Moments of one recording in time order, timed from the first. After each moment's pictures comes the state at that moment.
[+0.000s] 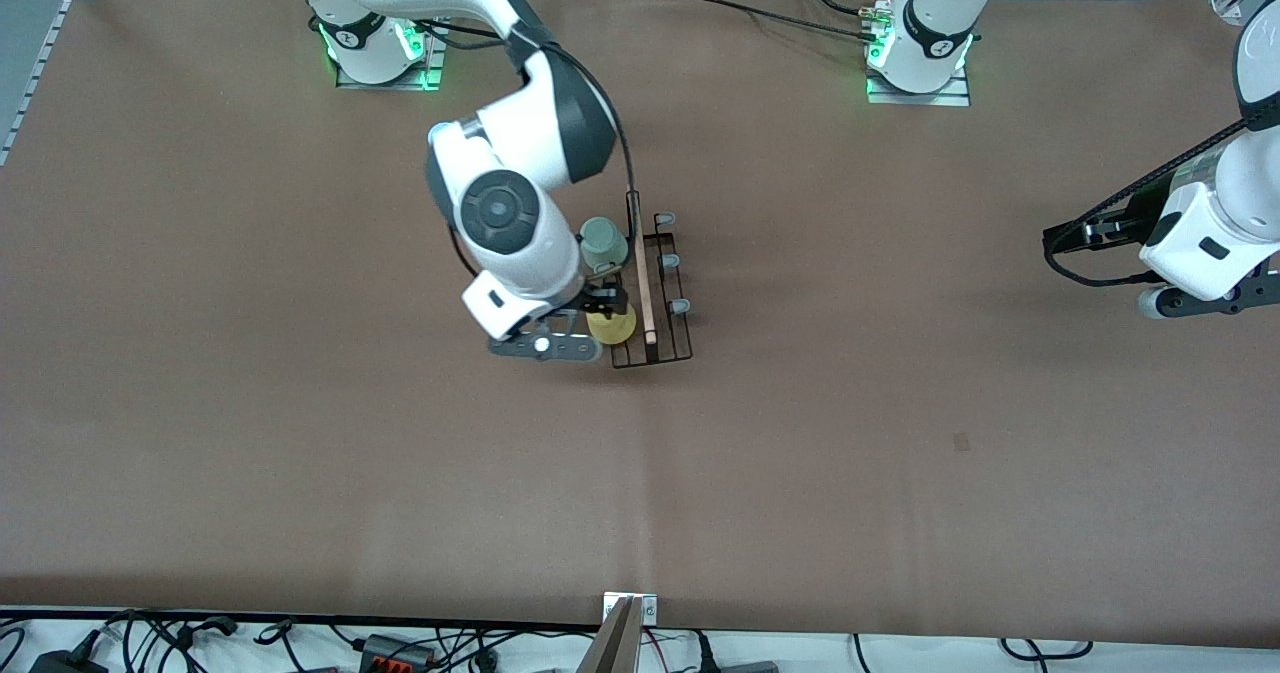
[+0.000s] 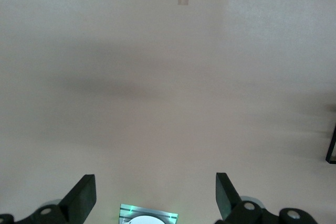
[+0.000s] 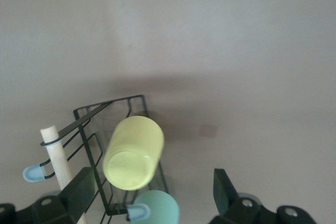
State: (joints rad) left arm 0.20 0.23 -0.28 -1.43 0.07 1.41 -0.24; right arm 0.86 0.71 -0.45 -1.14 0.37 1.77 0.52
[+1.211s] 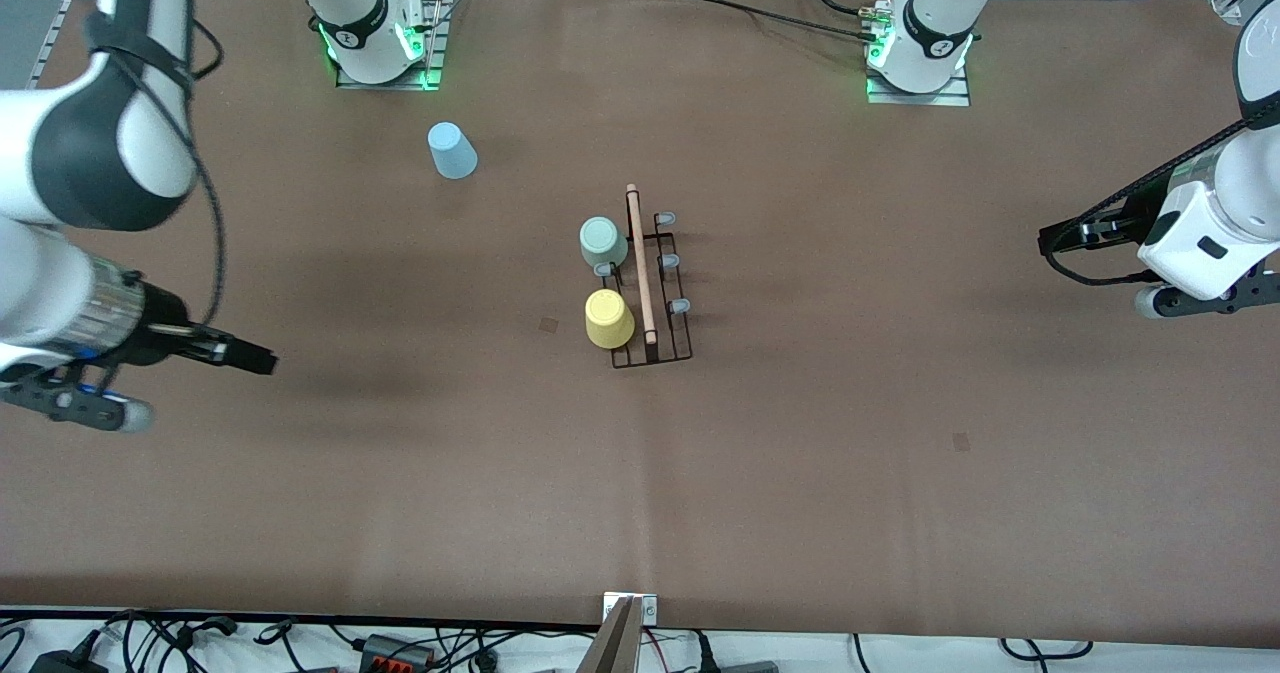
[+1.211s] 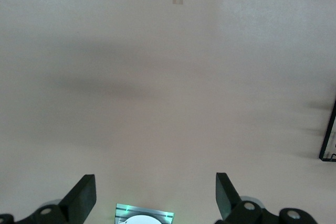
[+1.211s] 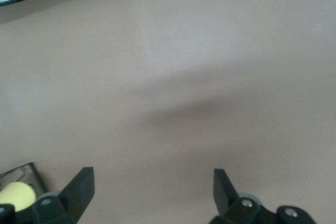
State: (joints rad) left arm 0.21 0.23 -0.28 -1.43 0.05 1.41 -0.24; right arm 0.33 0.51 -0.40 -1.14 0.23 1.62 0.22
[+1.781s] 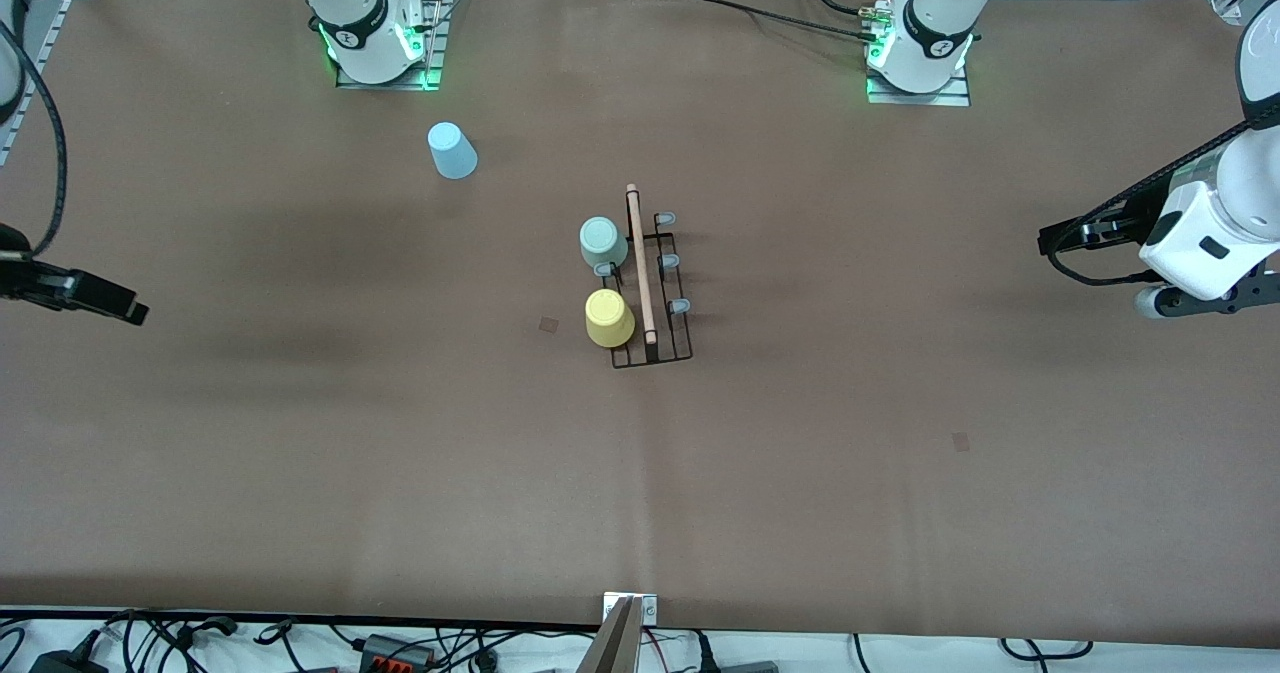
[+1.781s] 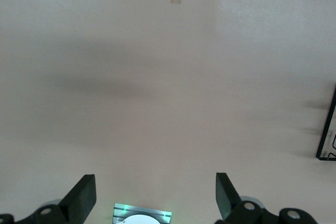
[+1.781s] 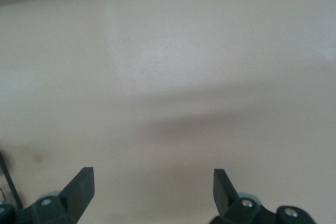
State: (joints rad) left arm 0.21 0.23 -0.28 -1.43 0.04 1.41 -0.24; right arm 0.02 0.33 -0.12 -1.27 0.05 1.61 0.05
